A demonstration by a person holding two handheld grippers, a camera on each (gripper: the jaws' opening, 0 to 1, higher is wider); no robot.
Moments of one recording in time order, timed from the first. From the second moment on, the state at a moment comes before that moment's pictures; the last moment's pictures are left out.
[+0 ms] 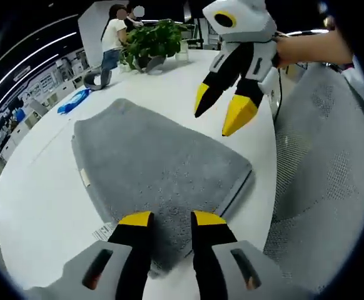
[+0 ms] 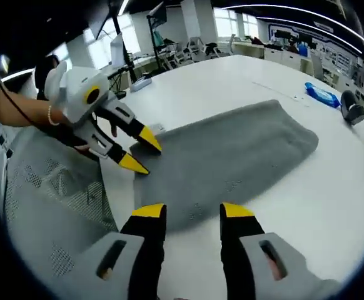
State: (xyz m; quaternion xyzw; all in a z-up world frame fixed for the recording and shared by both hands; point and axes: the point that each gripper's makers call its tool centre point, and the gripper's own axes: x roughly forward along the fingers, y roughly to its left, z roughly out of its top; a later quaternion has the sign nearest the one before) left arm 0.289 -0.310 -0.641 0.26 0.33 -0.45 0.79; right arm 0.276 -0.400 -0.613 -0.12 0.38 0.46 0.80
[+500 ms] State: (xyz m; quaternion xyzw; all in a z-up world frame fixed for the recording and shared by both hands) left arm 0.288 -0.308 -0.645 0.27 0.34 -0.47 0.77; right arm 0.245 -0.374 -0.625 -0.14 0.37 0.50 0.77
